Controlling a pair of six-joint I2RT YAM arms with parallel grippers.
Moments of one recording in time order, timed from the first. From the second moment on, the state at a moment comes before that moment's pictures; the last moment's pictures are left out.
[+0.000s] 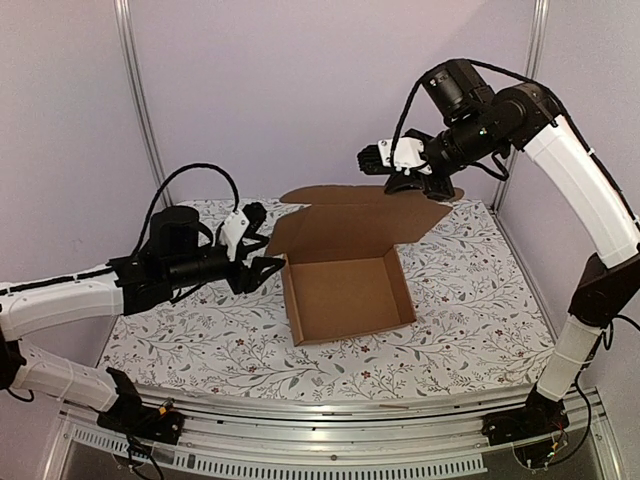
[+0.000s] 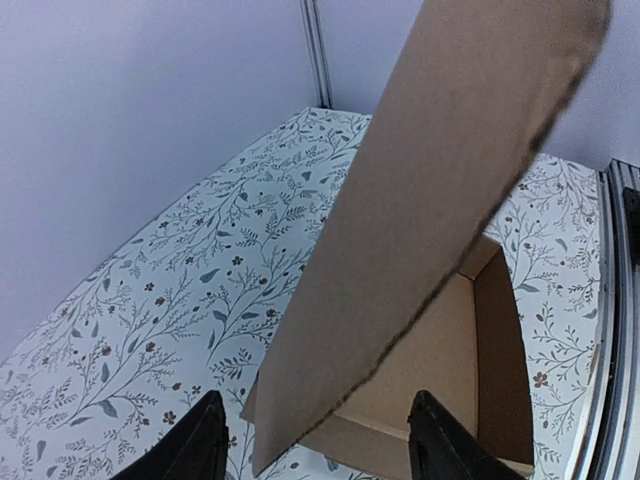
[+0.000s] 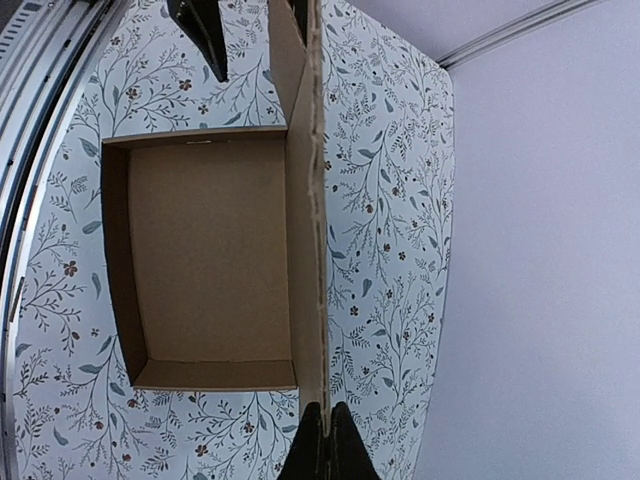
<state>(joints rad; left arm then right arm) -0.75 1.17 0.71 0.15 0.14 0.17 0.76 1.77 2.28 -1.34 -0.18 -1.08</state>
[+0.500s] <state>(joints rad) -0.68 1.08 0.92 -0.16 0.16 0.43 0.78 1.77 2.28 -1.34 -0.19 -1.09</state>
